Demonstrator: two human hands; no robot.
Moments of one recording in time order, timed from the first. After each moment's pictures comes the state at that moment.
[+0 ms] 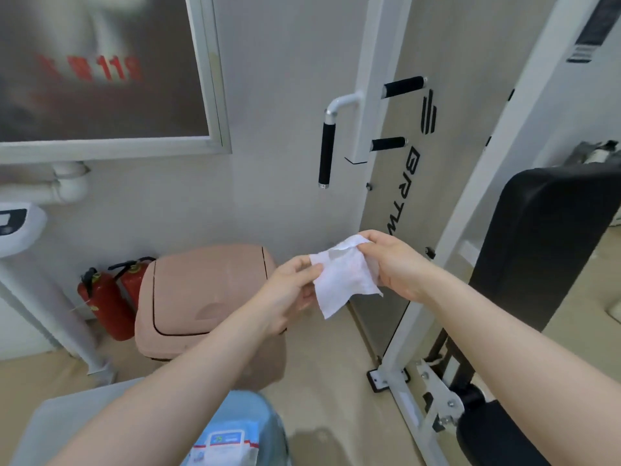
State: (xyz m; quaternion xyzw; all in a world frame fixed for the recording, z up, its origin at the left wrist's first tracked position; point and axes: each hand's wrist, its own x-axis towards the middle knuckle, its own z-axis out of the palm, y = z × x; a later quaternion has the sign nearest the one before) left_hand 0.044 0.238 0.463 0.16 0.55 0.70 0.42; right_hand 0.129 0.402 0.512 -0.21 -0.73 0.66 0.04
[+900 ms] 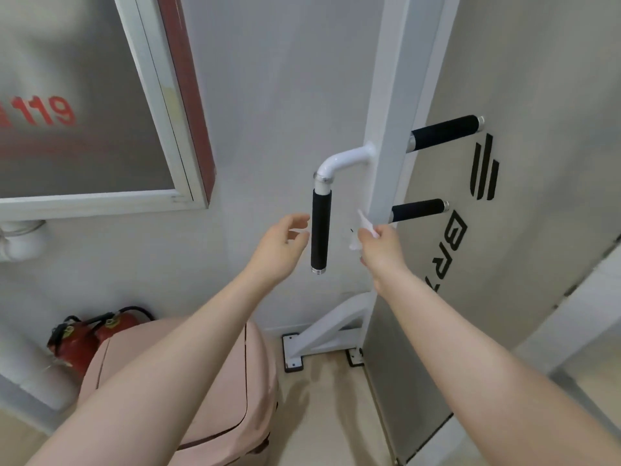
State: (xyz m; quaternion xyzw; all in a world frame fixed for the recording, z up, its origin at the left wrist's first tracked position) left_hand -0.202 0.454 0.524 0.26 0.80 0.54 0.08; right_hand -0.137 0.600 0.519 -0.33 -0.69 0.60 0.23
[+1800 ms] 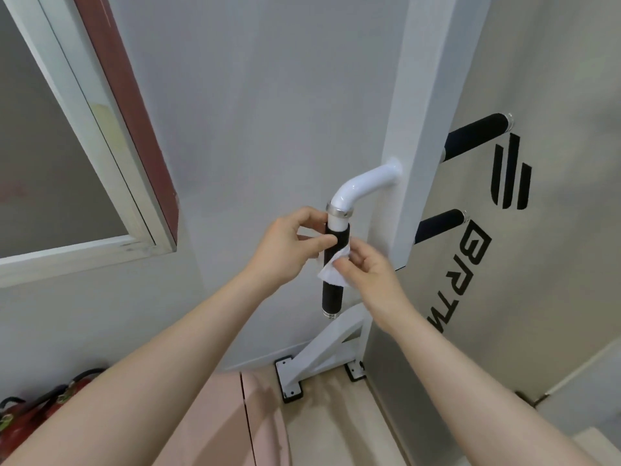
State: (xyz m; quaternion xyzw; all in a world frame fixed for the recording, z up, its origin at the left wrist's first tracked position) left_hand -0.301 0.486 0.545 0.39 0.72 0.55 0.15; right_hand -0.202 0.597 0.490 -0.11 -0.71 0.66 0.24
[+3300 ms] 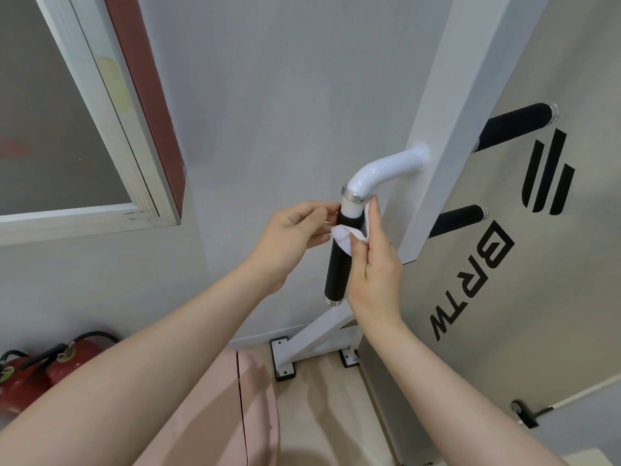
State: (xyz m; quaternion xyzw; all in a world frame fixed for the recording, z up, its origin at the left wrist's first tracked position) left_hand -0.307 0.490 0.529 0.30 0.62 0.68 0.24; right_hand -0.222 0.575 0.487 -0.13 -0.78 0.41 0.45
